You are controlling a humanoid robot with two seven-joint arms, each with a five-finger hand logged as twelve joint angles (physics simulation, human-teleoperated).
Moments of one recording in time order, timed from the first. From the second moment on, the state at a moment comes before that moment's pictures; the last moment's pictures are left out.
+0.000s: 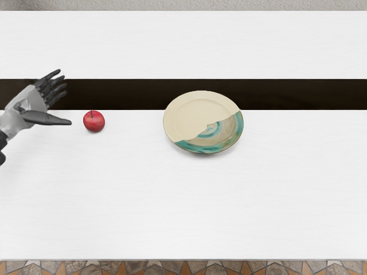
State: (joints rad) left arm -0.72 0.47 -0.49 -0.40 0.41 -0.61 -0.61; right arm 0.06 0.00 -0.09 0.05 0.04 0.07 -0.12
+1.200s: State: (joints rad) left arm -0.71 0.36 -0.41 -0.41 0.45 -0.45 -0.61; right arm 0.06 0.00 -0.09 0.05 0.04 0.07 -0.12
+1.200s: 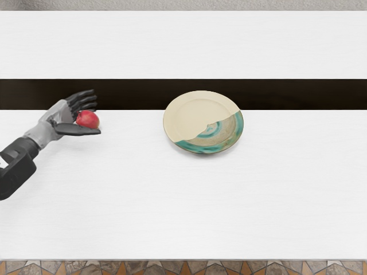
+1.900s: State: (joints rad) left arm -0.70 0.34 -0.40 -0.41 0.52 -0.42 -0.61; right arm 0.06 0.00 -0.09 0.05 0.04 0.07 -0.12
